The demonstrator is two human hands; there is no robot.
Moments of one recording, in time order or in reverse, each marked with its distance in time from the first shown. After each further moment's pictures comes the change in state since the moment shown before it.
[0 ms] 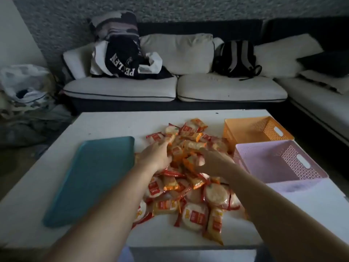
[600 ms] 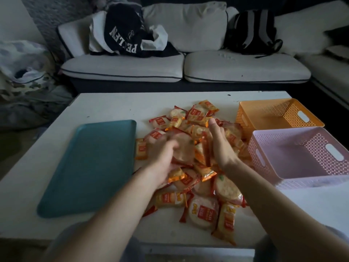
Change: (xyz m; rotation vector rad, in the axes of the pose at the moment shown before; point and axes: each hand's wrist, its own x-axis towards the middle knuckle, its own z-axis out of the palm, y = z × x) left_hand -0.030 0.019 0.022 -1.492 -0.011 -0.384; right_hand -0.016 -0.037 0.003 1.116 0.136 0.118
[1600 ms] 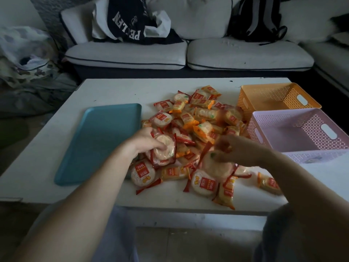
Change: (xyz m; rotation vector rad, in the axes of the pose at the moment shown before) left_hand -0.003 0.000 -0.080 0.848 -0.022 0.001; right_hand -0.035 0.028 -0.053 -0.952 -0.420 -0.177
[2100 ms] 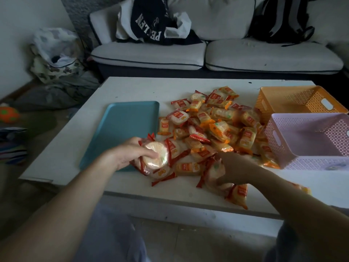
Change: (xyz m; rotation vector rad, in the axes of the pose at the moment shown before) left_hand -0.061 -0.059 -0.043 -0.270 -0.052 -0.116; right_hand 0.012 -0.019 0.066 -0.269 -0.084 0.056
